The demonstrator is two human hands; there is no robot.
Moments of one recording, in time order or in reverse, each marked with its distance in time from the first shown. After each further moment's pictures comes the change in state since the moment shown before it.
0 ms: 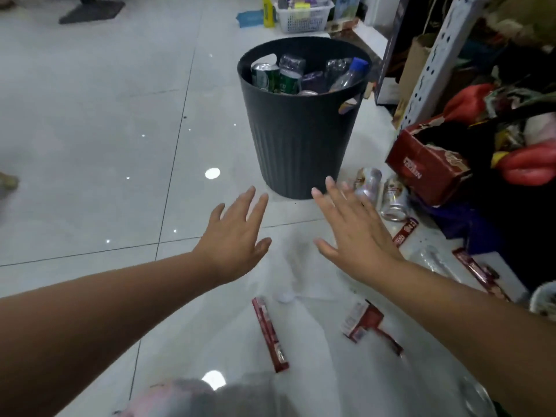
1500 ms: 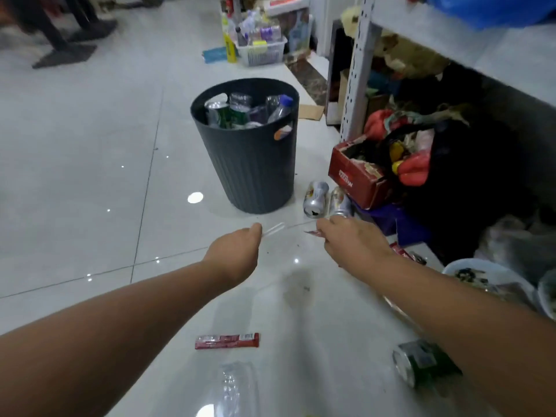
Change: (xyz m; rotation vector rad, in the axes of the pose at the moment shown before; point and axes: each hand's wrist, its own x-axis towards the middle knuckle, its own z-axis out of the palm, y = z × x) left_hand -0.002 0.098 -0.026 -0.003 -0.074 0.092; right_hand -0.070 0.065 -0.046 -0.056 0.030 0.062
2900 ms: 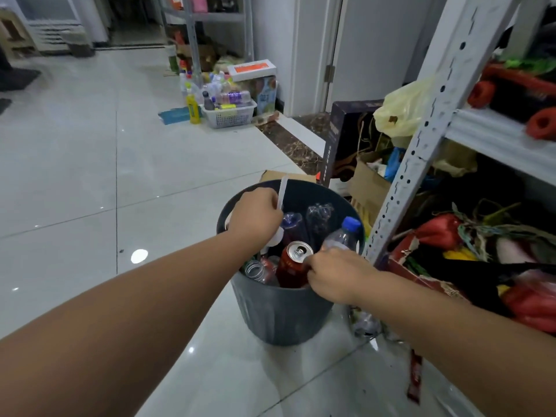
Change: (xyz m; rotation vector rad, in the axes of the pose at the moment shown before) left_hand 0.311 -0.178 -0.153 -0.493 0.299 0.005; right_hand 0.312 -0.054 -0.054 0.157 -0.343 0.253
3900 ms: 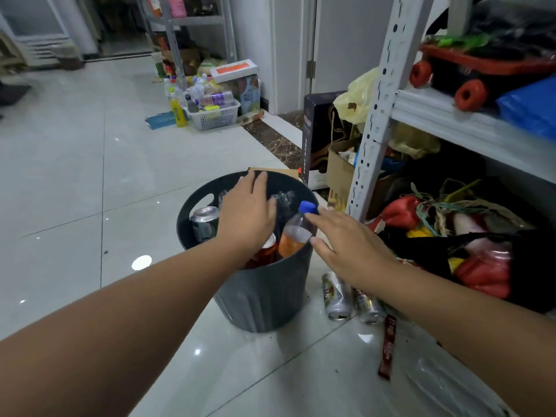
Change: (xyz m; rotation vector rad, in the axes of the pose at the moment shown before) left_hand -0.038 0.055 0.035 0.216 0.127 0.217; right_hand -0.055 0.078 0.004 0.195 0.436 -0.035
